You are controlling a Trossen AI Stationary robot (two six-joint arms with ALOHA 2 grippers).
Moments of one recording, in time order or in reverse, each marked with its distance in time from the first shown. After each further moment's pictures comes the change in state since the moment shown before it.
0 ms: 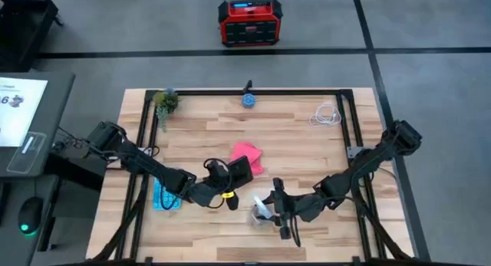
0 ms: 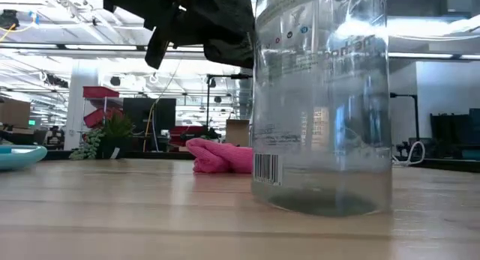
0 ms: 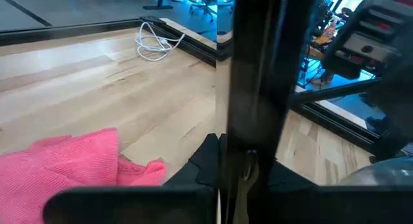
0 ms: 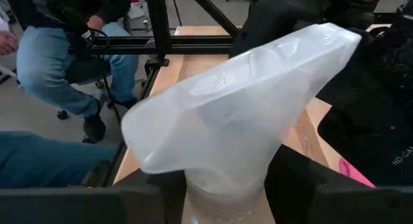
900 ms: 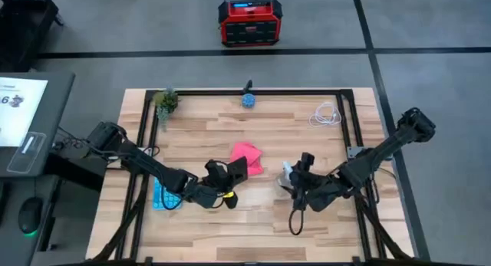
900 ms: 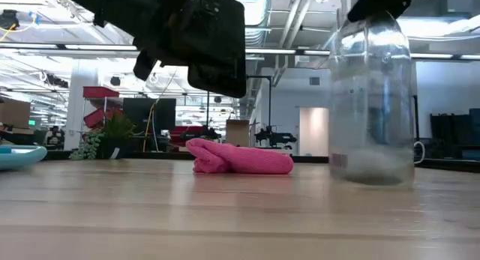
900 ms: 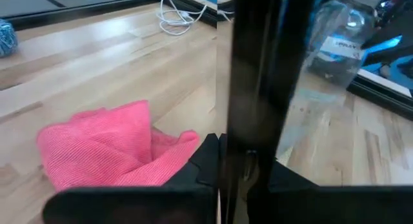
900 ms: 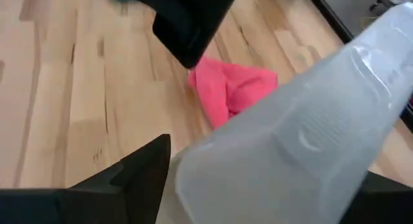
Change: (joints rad) left arm 0.002 0.000 0.000 -0.185 -0.005 -0.072; right arm 0.002 -0.272 -0.005 -0.721 0.232 0.203
